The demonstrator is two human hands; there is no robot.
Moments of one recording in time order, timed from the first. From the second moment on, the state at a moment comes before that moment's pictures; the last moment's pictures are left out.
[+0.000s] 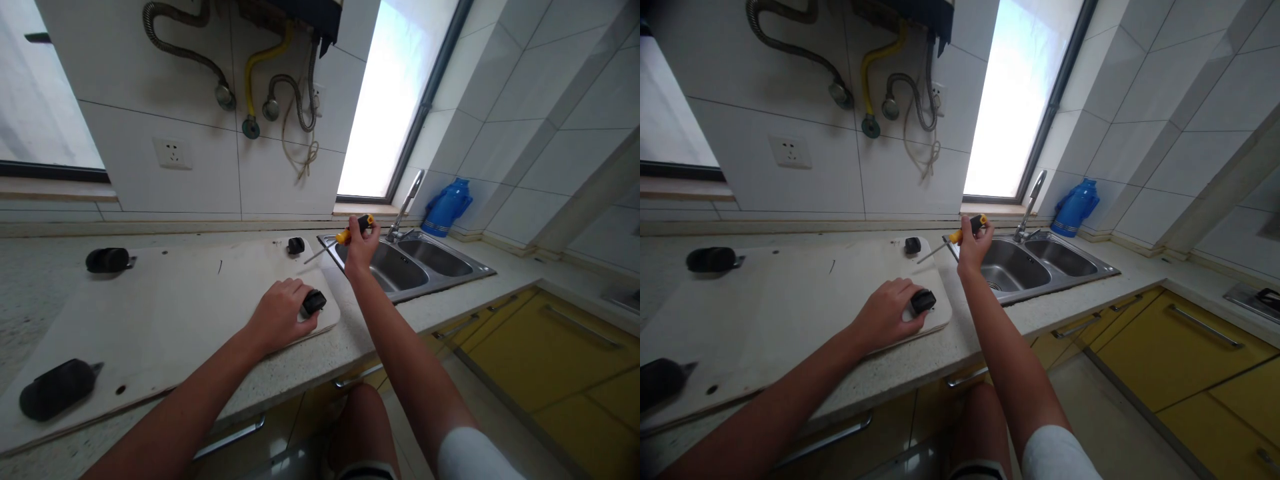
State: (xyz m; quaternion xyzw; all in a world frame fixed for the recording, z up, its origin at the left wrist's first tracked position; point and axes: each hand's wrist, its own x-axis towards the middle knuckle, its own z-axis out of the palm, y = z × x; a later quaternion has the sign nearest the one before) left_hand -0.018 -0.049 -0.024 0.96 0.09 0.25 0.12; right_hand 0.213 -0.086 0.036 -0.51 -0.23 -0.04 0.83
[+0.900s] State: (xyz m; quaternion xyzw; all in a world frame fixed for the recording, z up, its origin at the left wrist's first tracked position) left_hand -0.020 -0.045 -0.029 0.94 0.09 0.29 0.14; right_hand 0.223 -0.044 -0.034 -0.42 -0.10 0.26 0.86
